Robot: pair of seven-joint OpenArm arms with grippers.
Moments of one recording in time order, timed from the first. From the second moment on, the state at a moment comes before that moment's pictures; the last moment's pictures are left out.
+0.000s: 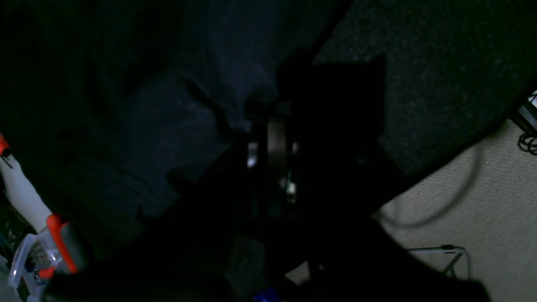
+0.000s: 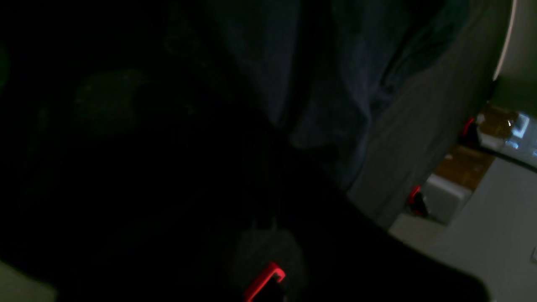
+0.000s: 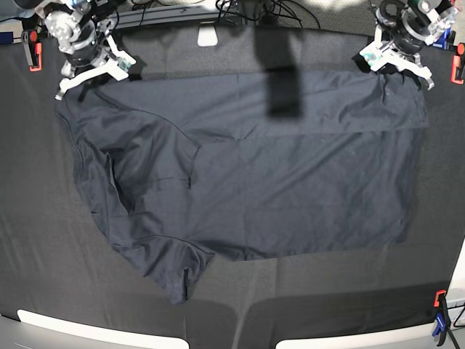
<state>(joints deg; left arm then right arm) 38.4 -37.5 10.4 105.9 16.1 -11.4 22.5 -31.4 48.7 -25.6 104.2 -27.2 -1.4 -42.1</state>
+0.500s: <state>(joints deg) 38.6 -37.5 10.4 106.0 16.2 -11.4 25.1 -45.9 49.1 -25.6 110.2 -40.2 -6.7 -52.6</state>
